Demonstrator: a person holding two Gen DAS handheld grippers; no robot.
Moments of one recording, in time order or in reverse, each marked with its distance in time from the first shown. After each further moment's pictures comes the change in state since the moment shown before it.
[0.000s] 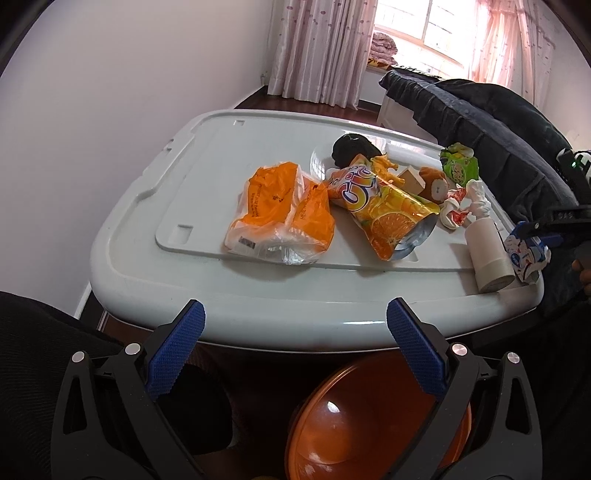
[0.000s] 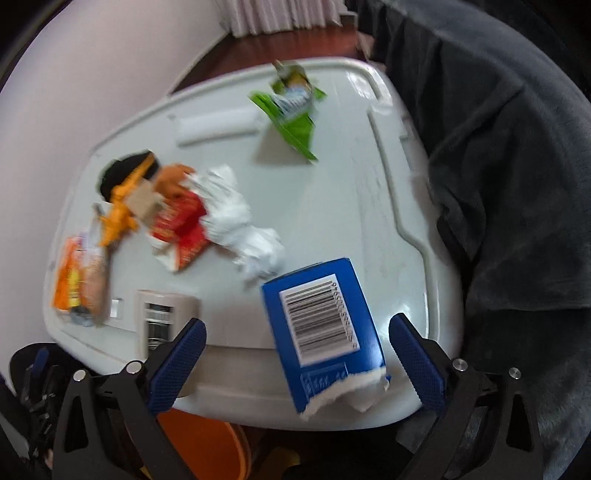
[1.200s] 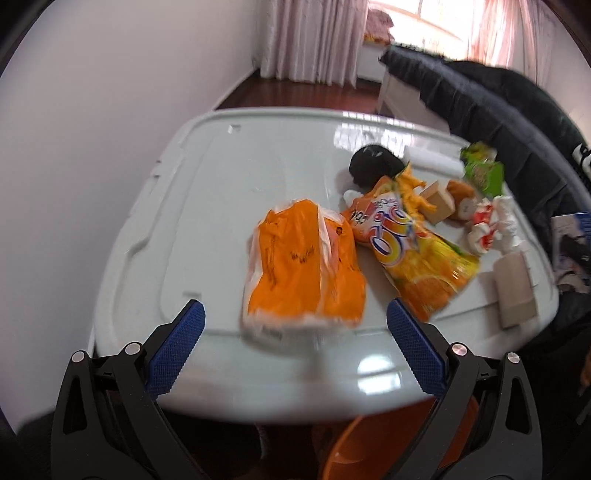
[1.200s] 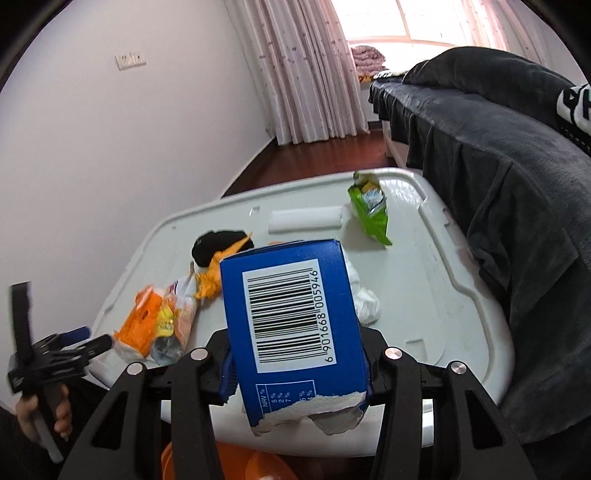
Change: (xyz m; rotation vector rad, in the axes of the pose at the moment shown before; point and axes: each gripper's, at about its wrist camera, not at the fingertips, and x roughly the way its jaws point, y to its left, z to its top) left arm 0.048 0.012 0.078 0.078 0.135 0.012; right arm -0.063 0.059 -0.064 -0.028 -0.543 0.154
